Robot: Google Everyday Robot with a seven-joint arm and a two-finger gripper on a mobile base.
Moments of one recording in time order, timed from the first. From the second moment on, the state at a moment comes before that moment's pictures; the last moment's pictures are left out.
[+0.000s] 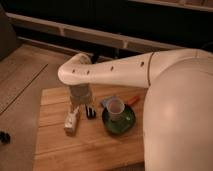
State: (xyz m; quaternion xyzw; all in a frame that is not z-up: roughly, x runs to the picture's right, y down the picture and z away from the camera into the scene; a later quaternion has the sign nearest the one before) arm -0.108 0.103 0.703 -0.26 0.23 0.64 0.68
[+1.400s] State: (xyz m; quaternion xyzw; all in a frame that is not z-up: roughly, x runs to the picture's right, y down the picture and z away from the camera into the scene) arm -0.138 -0.058 0.681 -0.10 0.07 0.54 0.84
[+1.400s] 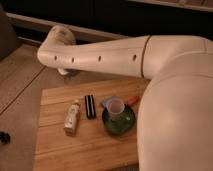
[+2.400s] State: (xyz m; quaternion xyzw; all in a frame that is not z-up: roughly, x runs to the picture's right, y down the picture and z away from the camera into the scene) arm -0.049 0.000 0.791 -0.17 0.12 0.60 0.78
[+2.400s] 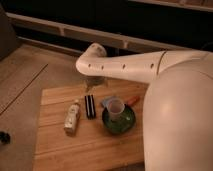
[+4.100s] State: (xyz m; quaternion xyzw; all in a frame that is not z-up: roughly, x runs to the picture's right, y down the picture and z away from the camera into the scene) arm -0.081 0.064 0.873 -0.25 0.16 0.54 0.79
